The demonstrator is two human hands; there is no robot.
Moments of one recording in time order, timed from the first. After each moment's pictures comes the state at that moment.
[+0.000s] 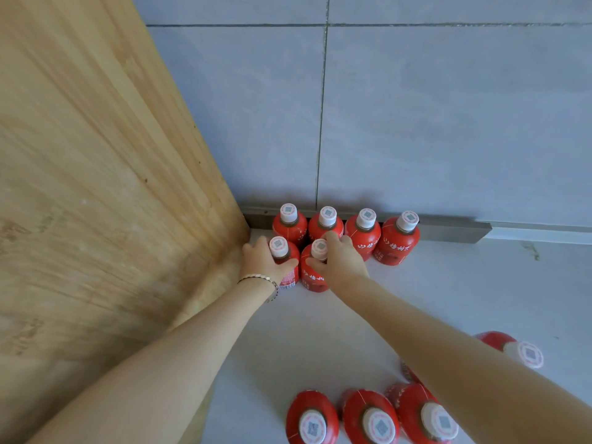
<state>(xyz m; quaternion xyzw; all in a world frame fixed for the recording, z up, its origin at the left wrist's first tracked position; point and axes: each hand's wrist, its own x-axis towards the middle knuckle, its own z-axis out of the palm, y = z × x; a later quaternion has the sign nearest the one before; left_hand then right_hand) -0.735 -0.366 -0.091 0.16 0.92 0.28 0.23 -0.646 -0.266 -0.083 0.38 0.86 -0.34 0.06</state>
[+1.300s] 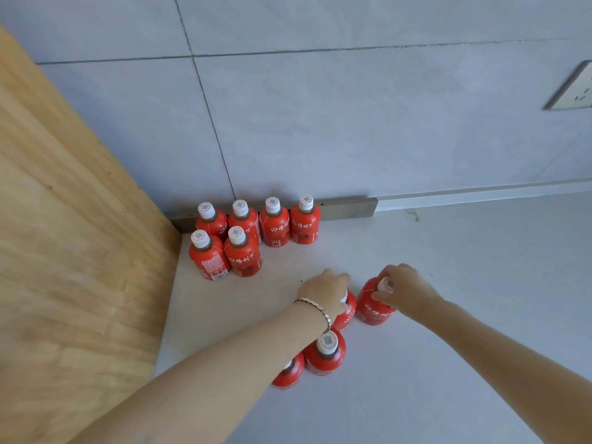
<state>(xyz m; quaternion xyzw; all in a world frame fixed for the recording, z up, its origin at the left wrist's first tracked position) -0.518 -0.294 -0.054 0.54 0.79 0.02 0.28 -0.394 -0.196 -0.054 0.49 0.82 -0.27 0.12</state>
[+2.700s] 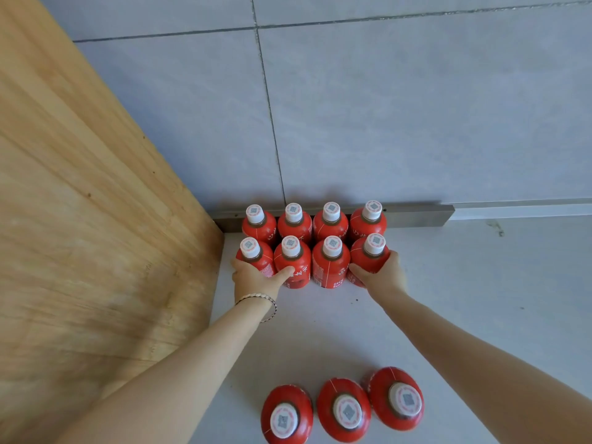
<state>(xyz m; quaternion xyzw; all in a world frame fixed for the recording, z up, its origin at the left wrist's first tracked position) -0.691 -0.350 -0.115 0.01 0.88 0.41 0.26 -0.551 -0.213 -0.113 0.59 0.62 -0.51 -0.09</state>
